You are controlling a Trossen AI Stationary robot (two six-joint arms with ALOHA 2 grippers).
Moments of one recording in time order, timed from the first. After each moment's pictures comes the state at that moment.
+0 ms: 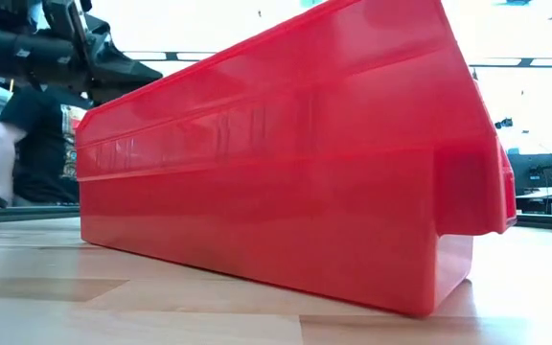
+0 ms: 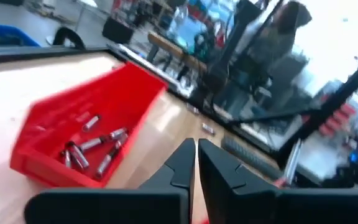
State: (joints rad) left arm -0.12 0.68 0.13 0.47 -0.29 -0.54; right arm 0.26 1.18 1.74 -1.55 0.52 0.94
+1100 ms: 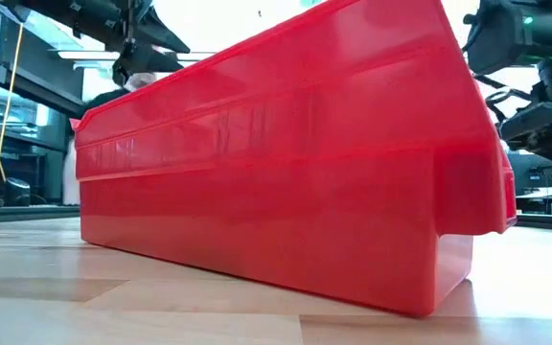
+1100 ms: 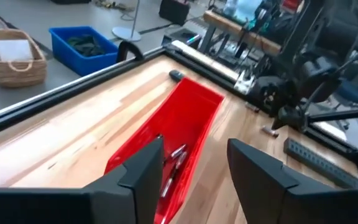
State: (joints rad) left arm 0.10 0.79 0.60 -0.12 -0.25 -0.42; right arm 0.22 1.20 0.62 -1.02 -0.17 1.53
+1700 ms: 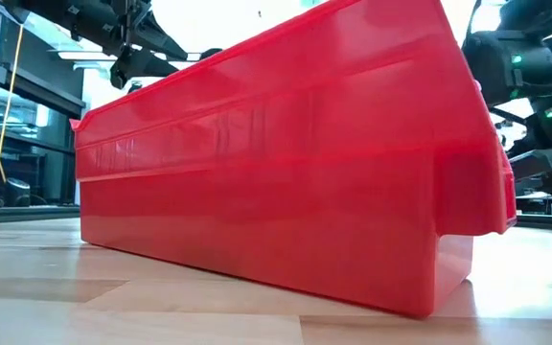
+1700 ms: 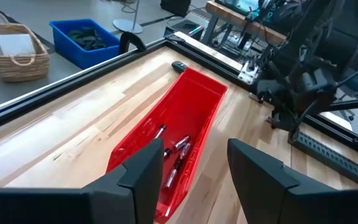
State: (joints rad) left arm 0.10 0.79 0.60 -0.16 -0.25 -0.41; right arm 0.26 1.47 0.59 -0.85 -0.21 1.66
